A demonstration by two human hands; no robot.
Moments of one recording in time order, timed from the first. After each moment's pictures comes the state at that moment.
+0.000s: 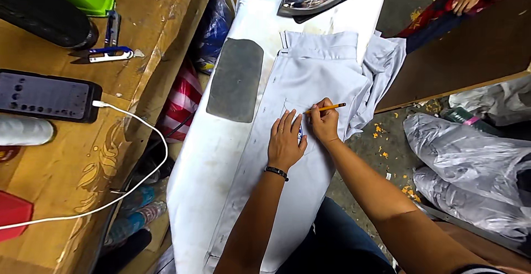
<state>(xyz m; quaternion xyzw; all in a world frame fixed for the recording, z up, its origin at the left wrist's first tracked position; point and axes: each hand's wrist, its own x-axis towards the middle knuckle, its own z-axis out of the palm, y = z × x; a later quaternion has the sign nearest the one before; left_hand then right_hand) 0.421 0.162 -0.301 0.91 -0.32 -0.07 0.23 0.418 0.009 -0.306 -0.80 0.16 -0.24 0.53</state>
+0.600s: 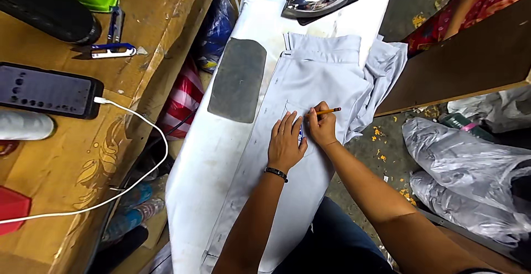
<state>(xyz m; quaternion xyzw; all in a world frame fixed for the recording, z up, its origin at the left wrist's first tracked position) 0.420 0.161 -0.301 0.91 -0.32 -0.06 0.25 0.418 0.010 -0.305 -0.87 0.12 -0.22 0.43</state>
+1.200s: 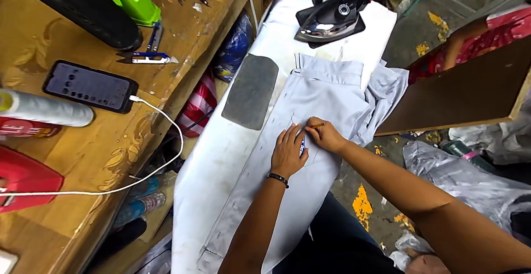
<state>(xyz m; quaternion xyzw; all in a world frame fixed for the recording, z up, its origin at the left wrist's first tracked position) 0.418 0.160 -0.304 0.92 -0.31 -0.09 0.24 0.435 -0.032 -0.275 -0.92 -0.16 0.01 0.36</state>
